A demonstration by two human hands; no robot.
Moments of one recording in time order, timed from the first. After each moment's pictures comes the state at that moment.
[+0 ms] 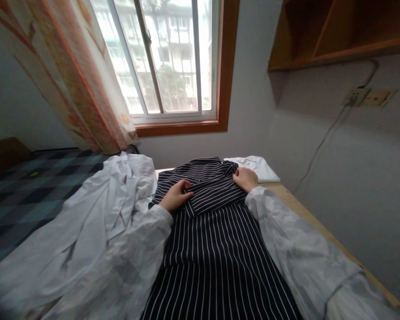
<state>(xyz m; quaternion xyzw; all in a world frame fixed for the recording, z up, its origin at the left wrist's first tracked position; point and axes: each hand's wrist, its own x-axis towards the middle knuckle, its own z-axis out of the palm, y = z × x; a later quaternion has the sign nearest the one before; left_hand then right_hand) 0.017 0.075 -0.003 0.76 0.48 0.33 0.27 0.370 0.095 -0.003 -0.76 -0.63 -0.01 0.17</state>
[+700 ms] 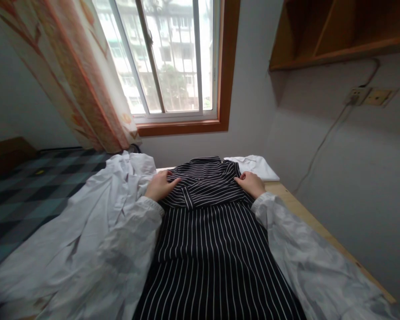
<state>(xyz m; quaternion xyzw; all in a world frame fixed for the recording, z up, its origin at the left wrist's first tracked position) -0.024 0.085 0.034 0.74 0.62 0.25 0.05 0.391 0.061 -0.008 -0.76 -0.60 0.08 0.23</state>
